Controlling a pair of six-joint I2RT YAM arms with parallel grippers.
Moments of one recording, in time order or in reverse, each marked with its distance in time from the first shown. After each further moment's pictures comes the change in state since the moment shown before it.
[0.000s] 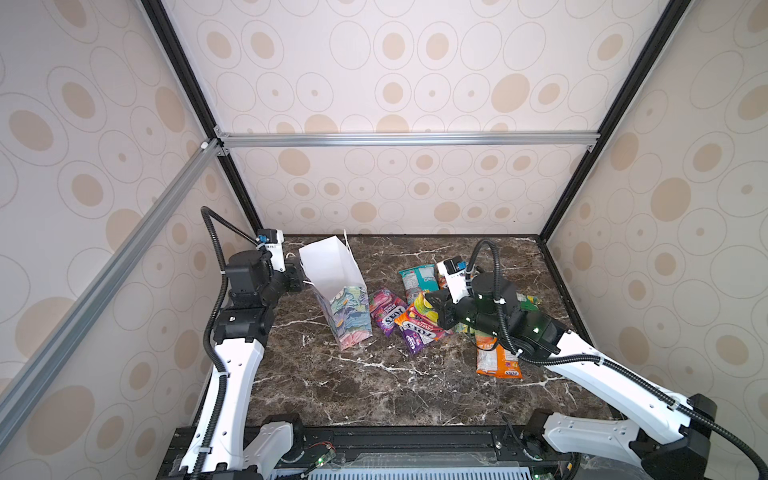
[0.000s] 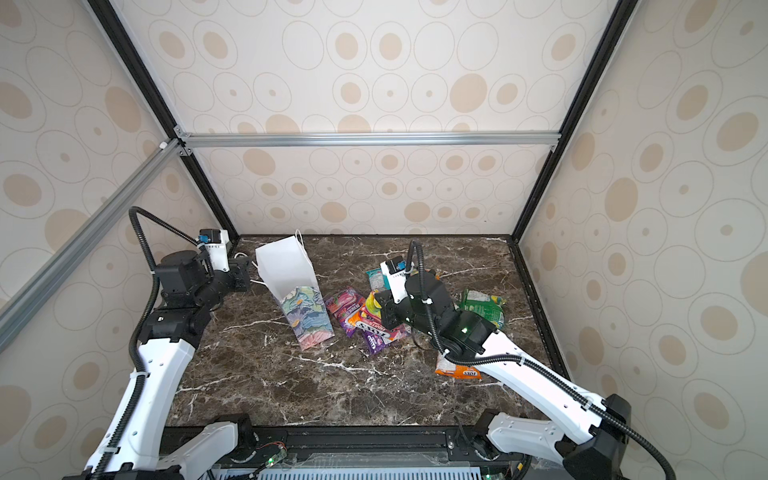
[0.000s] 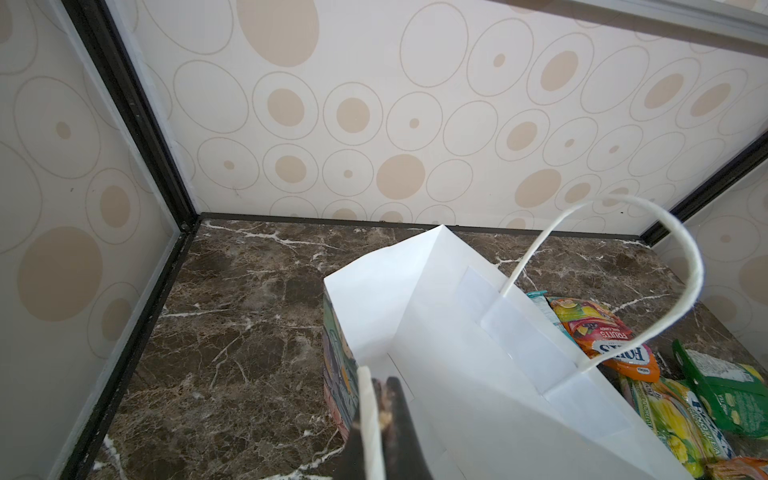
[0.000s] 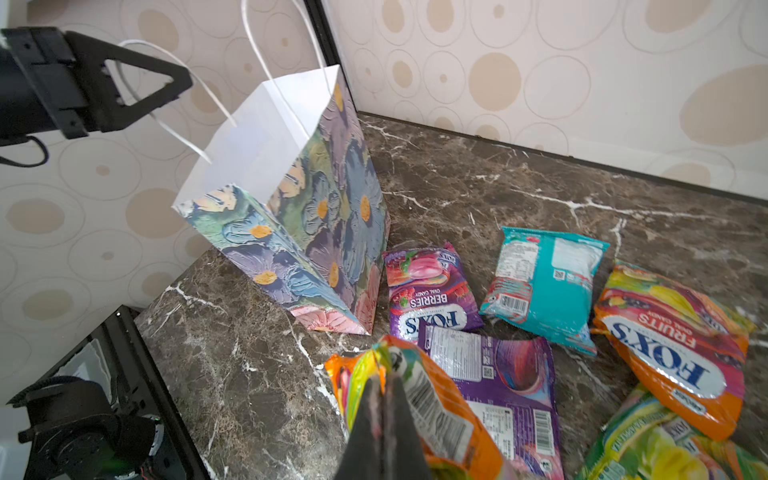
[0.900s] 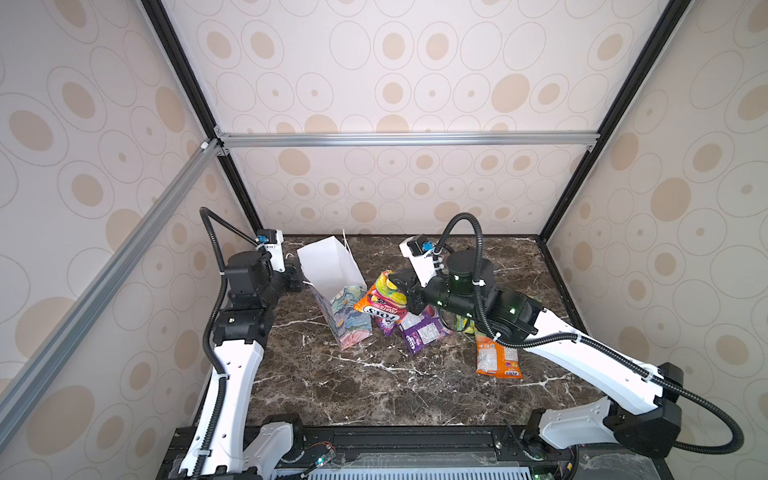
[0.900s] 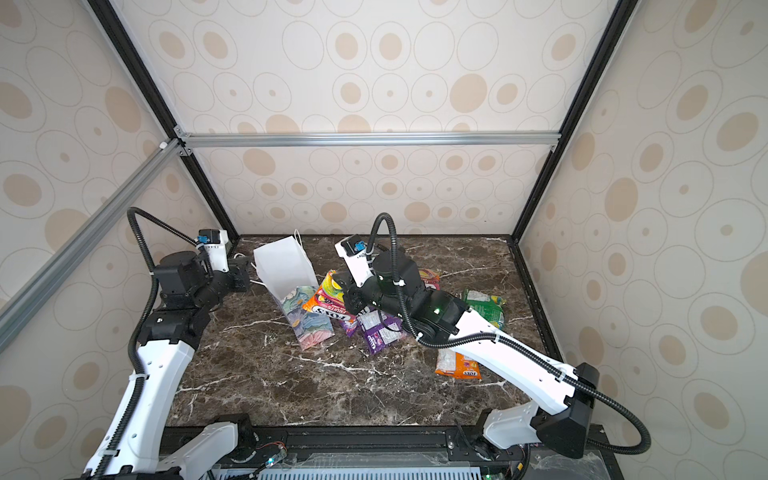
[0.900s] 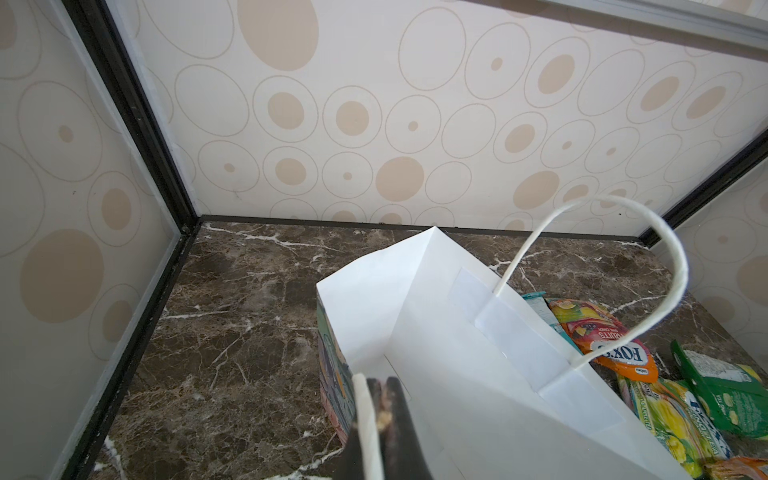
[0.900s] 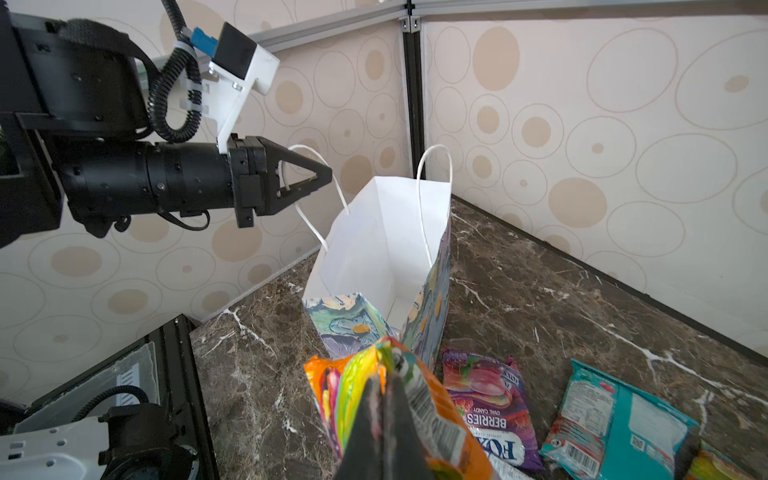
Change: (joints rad) left arm 0.000 -0.010 -0.002 0.000 0.000 0.000; right arm 0.125 0.216 0.312 0.068 -0.032 -0.126
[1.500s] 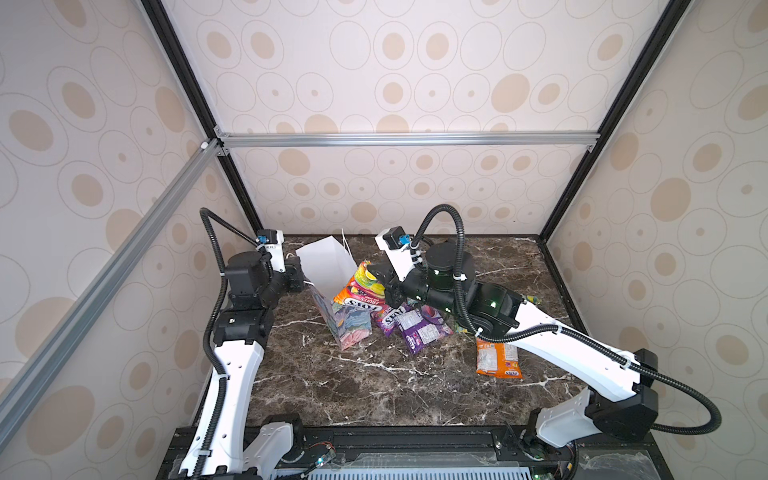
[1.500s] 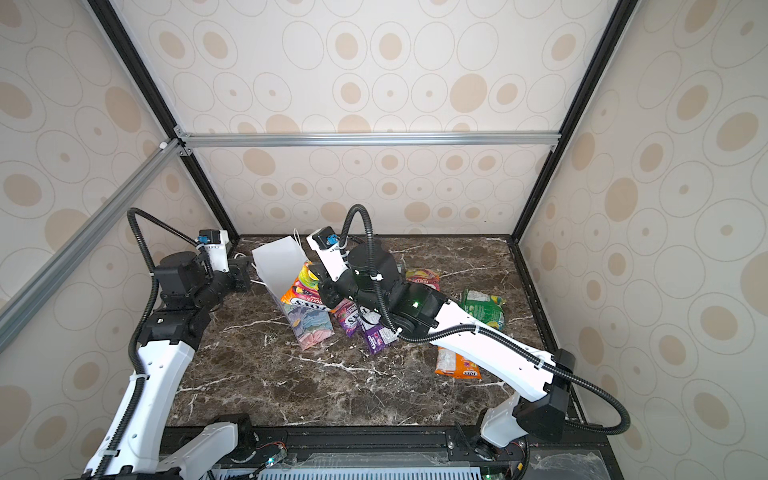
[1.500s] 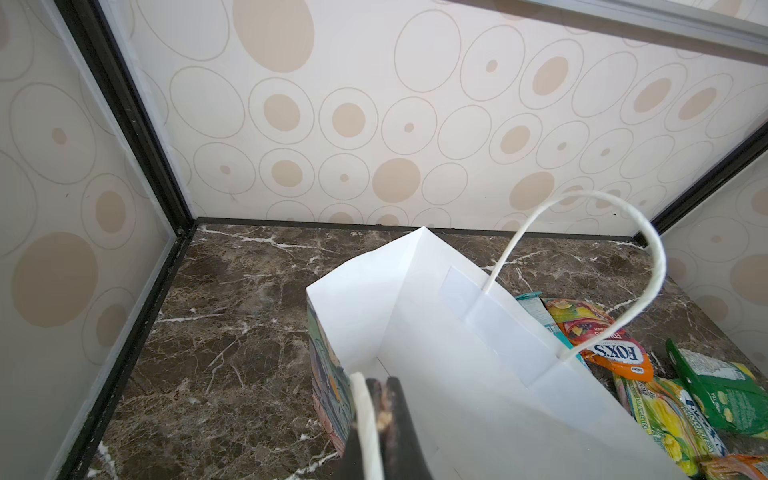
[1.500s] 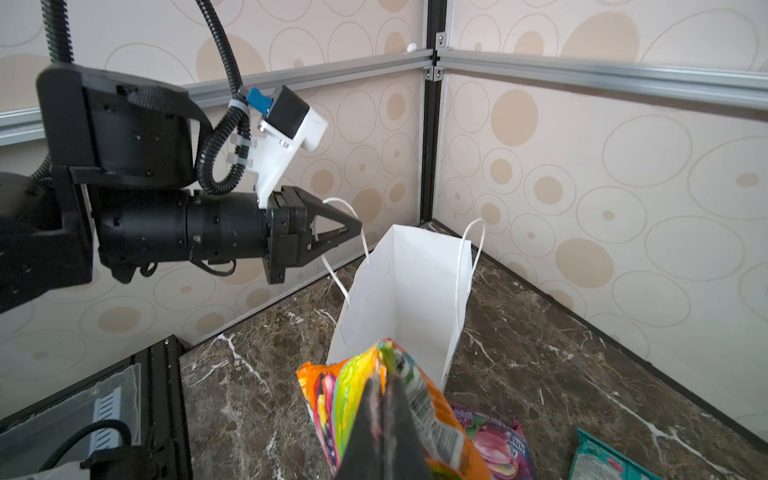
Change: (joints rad) left arm 0.000 -0.001 -0.007 0.013 0.011 0.000; right arm 0.093 0.150 0.219 0.003 0.124 -0.092
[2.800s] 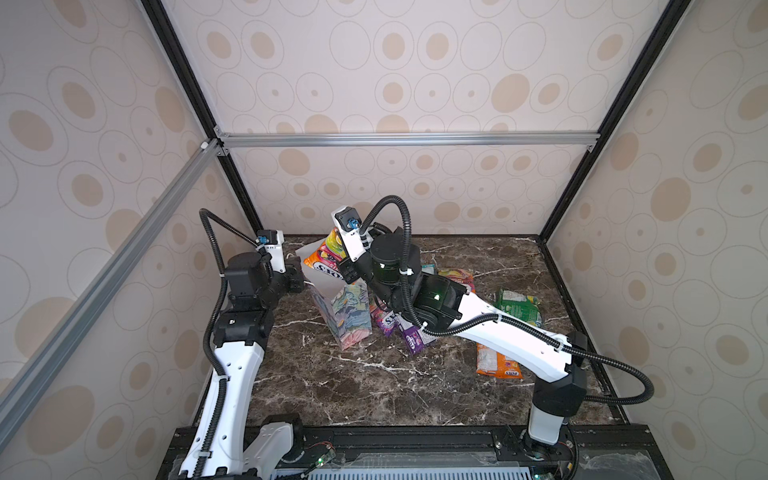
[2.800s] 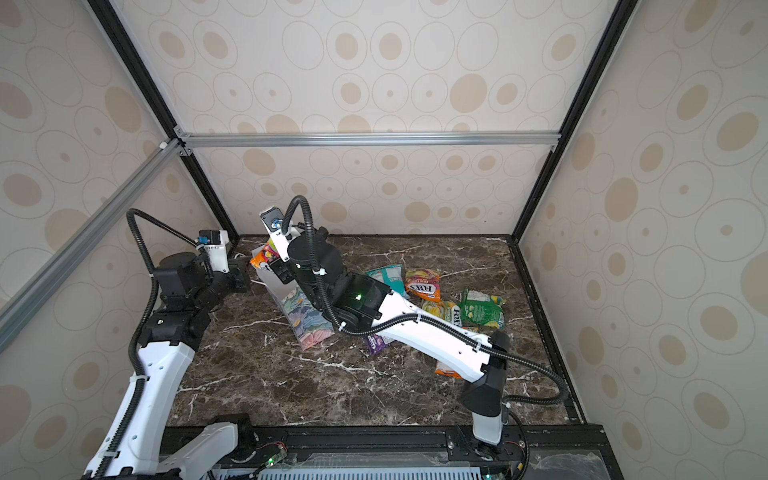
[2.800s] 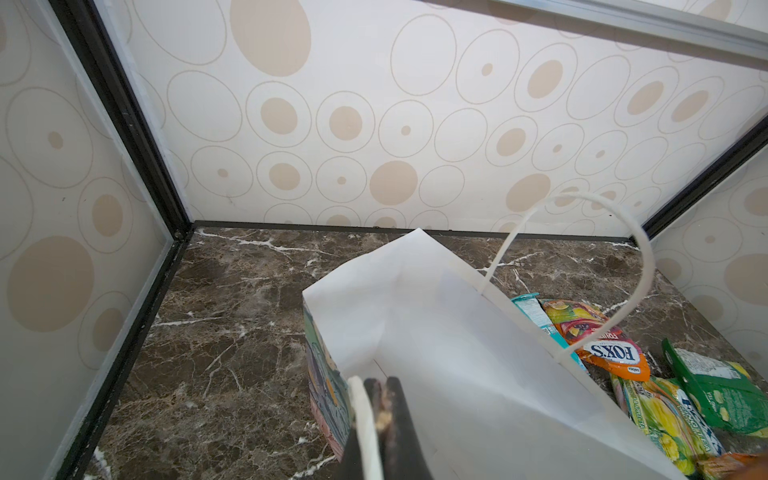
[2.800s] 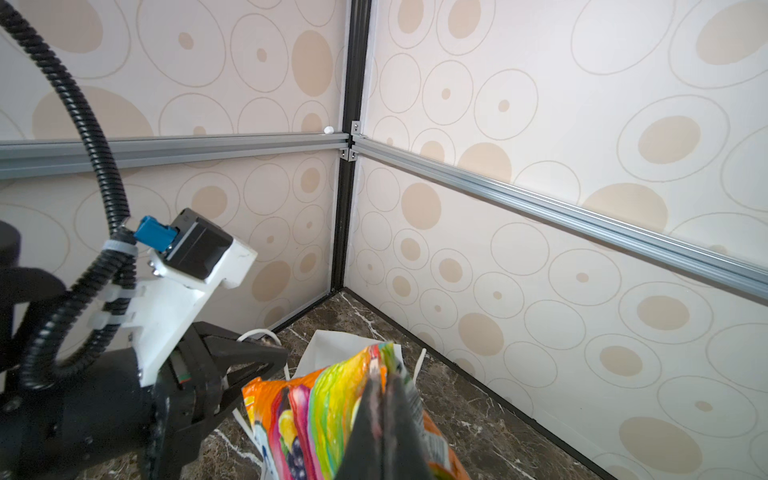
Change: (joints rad) left arm 0.000 -0.007 -0.007 0.010 0.007 0.000; right arm 0.106 0.328 0.395 0.098 0.418 -0.184
